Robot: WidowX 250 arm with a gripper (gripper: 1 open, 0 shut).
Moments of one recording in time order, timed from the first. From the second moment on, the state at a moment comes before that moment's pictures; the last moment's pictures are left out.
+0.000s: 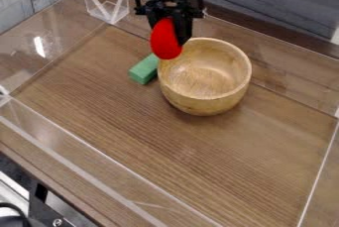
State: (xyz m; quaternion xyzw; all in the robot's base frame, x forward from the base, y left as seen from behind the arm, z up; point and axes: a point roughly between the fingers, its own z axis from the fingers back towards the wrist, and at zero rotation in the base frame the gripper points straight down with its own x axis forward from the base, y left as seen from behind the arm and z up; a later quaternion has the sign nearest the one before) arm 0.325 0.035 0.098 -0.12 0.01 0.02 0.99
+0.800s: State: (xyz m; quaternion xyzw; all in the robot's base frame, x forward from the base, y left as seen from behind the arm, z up) arm 0.281 -0.093 0.091 -0.12 0.02 -0.14 0.98
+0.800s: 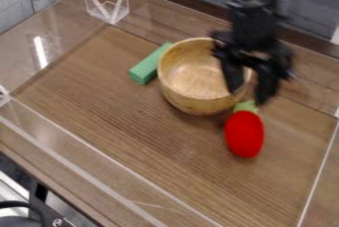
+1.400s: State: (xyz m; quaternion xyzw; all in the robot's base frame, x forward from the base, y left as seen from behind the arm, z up) arm 0.251 -0.127 0.066 -0.11 0.04 -0.17 0.98
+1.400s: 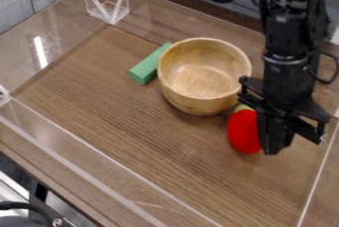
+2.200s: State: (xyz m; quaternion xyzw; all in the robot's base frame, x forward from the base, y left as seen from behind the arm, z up) arm 0.247 -0.131 0.046 -0.10 0.05 -0.14 0.98
